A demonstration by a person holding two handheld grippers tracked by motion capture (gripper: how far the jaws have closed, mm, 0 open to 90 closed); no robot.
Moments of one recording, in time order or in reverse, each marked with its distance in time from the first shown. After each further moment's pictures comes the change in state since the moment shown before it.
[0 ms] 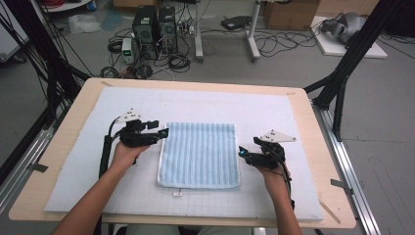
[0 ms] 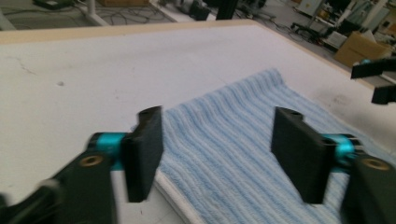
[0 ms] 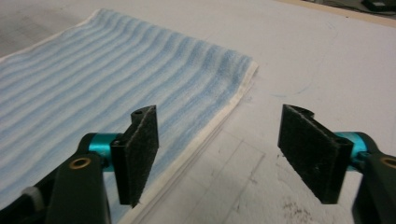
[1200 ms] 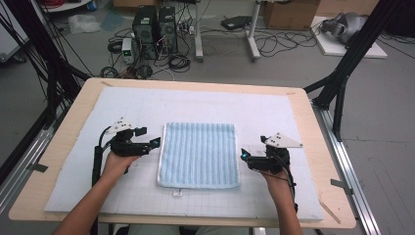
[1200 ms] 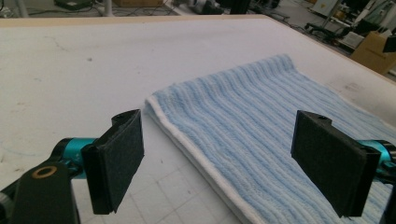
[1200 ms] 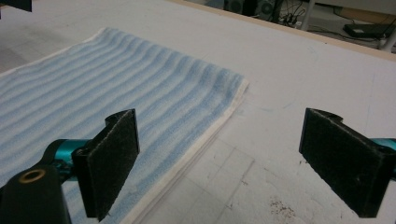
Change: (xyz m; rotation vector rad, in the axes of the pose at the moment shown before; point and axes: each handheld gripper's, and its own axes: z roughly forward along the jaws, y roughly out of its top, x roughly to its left) left arm 0.007 -0.026 -0.020 0.012 0.059 -0.002; right arm 0.004 -0.001 -0.017 -0.077 -0.026 -0.028
